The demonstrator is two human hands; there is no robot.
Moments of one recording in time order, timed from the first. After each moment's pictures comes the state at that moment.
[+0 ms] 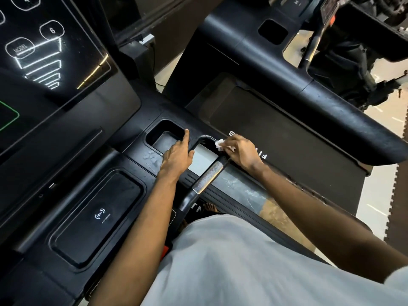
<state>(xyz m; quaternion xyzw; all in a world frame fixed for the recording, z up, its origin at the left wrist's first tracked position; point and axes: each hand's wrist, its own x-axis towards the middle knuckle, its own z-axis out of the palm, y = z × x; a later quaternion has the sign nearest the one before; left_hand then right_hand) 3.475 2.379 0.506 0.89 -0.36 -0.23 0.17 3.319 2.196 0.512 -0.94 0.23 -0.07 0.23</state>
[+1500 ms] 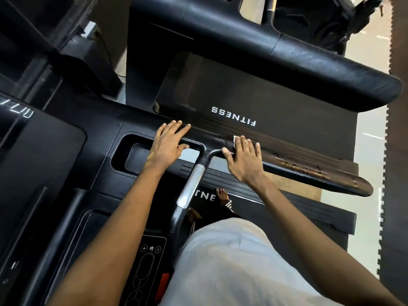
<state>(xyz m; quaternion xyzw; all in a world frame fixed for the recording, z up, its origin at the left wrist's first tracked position) 3.510 2.293 0.477 0.78 -0.61 -0.13 0.07 3.257 2.212 0.498 -0.83 0.52 0.13 0.19</state>
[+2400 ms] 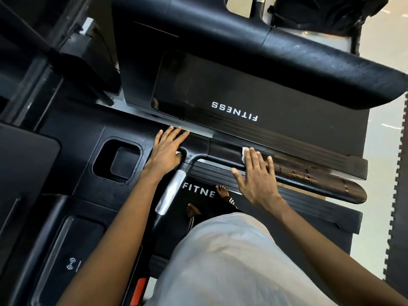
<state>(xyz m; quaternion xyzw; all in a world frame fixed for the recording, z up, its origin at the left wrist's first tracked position) 3.461 2.271 0.487 0.78 -0.59 -0.20 0.05 3.168 2.200 0.500 -0.85 0.47 0.15 0.16</state>
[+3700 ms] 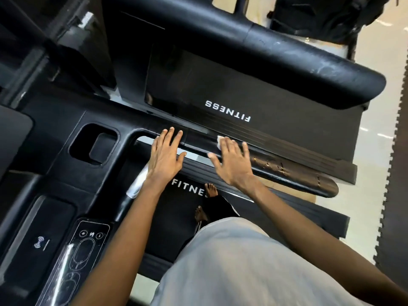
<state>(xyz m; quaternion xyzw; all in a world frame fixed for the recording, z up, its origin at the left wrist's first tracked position) 3.357 2.287 0.484 0.84 -0.53 -0.13 0.06 3.158 2.173 0.495 -0.87 0.42 0.14 0.21</state>
